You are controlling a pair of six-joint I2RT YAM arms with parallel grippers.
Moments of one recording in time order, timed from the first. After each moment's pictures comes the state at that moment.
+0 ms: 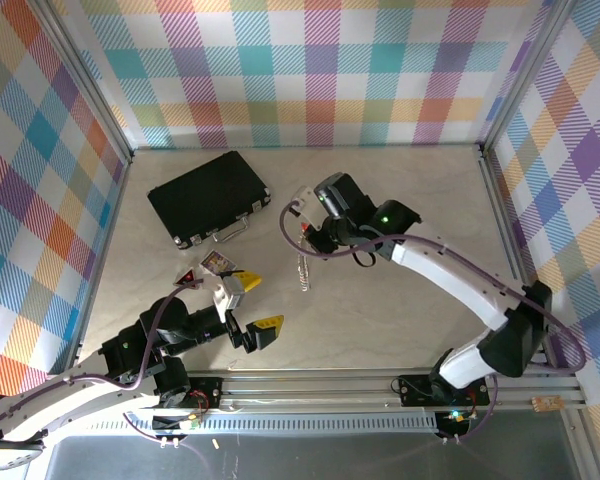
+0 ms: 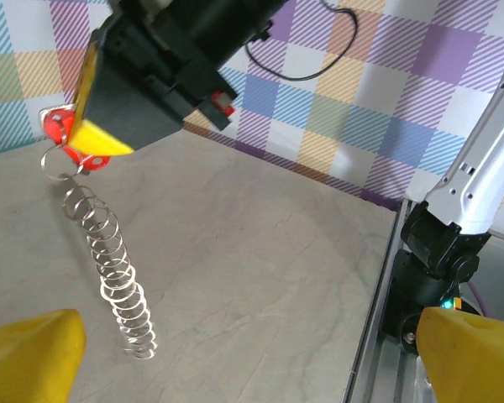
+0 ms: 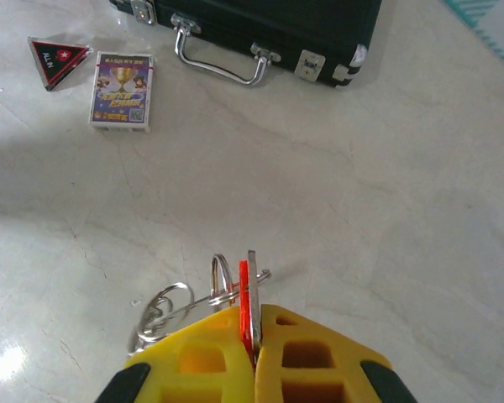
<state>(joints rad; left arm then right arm) -1.07 0.41 0.50 -0.21 0.00 -0.16 0.82 1.51 1.49 -0.81 0.01 -0.17</state>
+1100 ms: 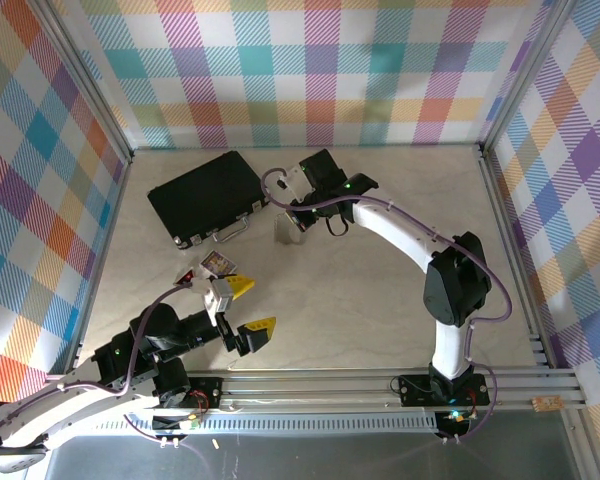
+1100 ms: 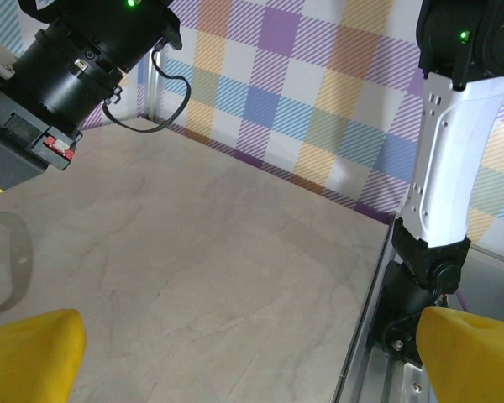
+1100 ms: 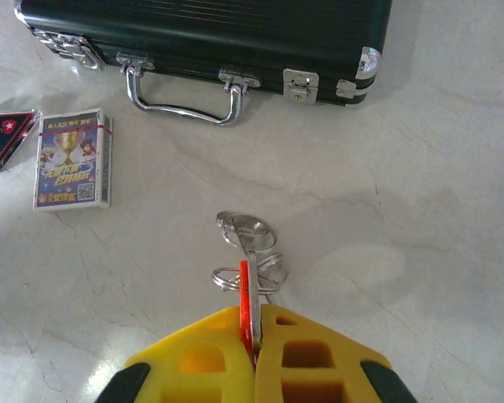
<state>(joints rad) -1.07 0.31 0.47 -0.24 -0.01 -0.21 0.69 1.89 1.69 -0.68 -0.19 -0.10</state>
